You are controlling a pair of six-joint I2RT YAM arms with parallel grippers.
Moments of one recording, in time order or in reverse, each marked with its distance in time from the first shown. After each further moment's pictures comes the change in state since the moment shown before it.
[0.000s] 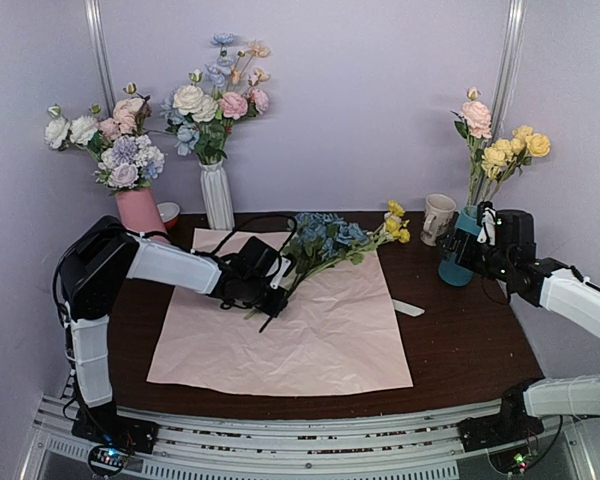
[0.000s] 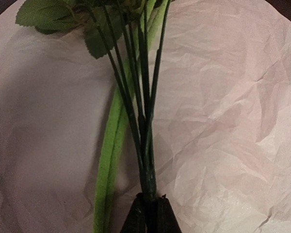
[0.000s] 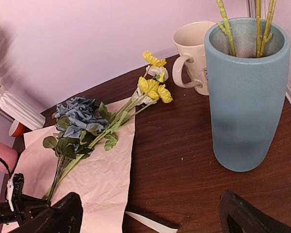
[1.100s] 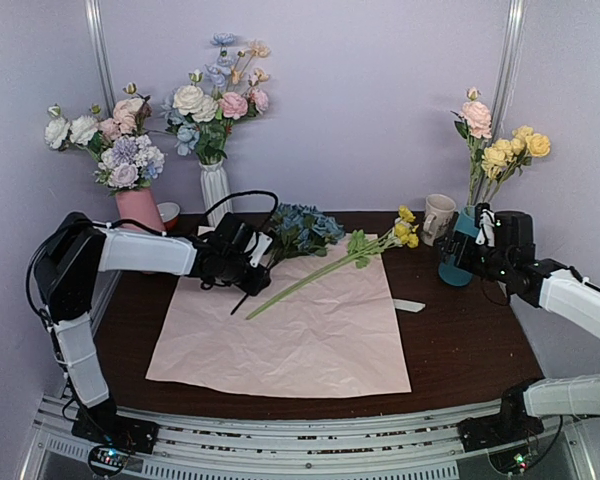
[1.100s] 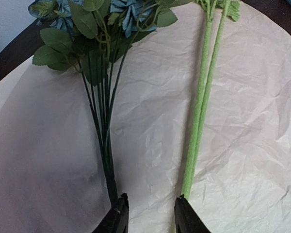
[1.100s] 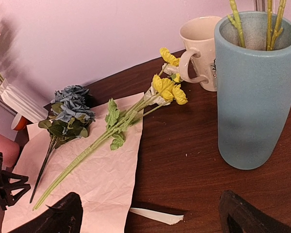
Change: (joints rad) left arm 0.104 -0.124 0.010 -0.091 -0.060 0.152; right arm 0.000 0.003 -0.007 0.001 -0.030 -0.013
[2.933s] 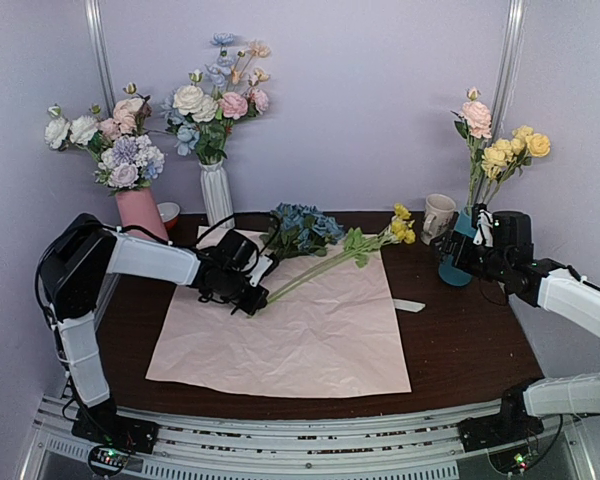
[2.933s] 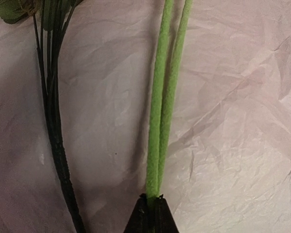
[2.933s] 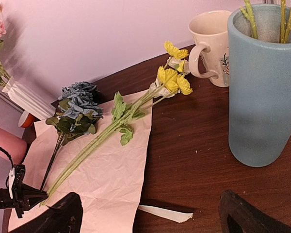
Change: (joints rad) left arm -0.005 0.031 -0.076 -0.021 0.130 -0.038; right arm 0.005 0.013 0.000 0.013 -0.044 0.023
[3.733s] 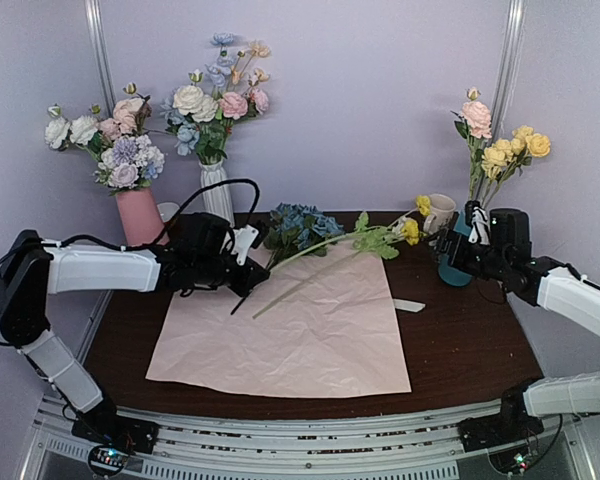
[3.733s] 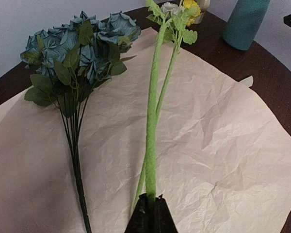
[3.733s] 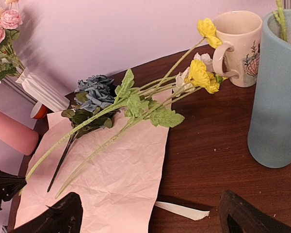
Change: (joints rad) left arm -0.018 -0.307 -0.159 0.206 0.074 -0.033; right arm 0.035 0.000 0.016 -0.002 -0.038 0.002
